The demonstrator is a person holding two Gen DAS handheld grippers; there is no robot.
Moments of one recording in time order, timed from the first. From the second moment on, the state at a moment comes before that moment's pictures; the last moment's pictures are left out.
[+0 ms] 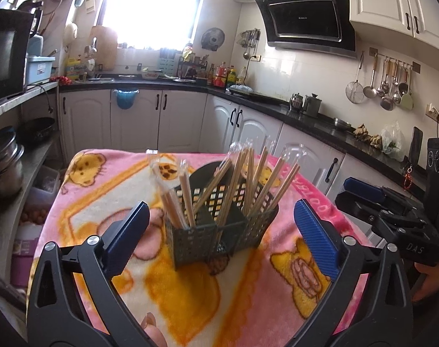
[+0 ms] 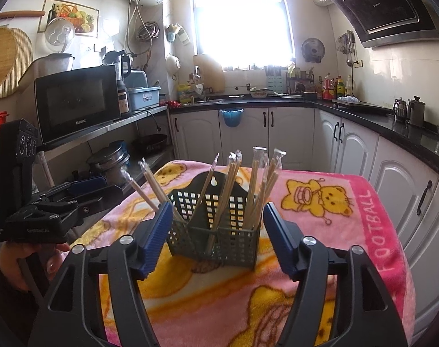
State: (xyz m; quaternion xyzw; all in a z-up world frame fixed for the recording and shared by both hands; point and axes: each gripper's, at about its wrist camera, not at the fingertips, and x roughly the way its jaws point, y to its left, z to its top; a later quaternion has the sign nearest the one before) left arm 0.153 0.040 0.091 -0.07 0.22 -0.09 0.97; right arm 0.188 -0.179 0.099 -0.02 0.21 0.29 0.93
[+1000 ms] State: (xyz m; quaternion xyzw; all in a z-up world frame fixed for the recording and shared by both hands) left arm 0.132 0.029 0.013 -0.08 0.27 -0.07 0.96; right arm 0.162 -0.196 0.027 -0.02 0.23 0.24 0.94
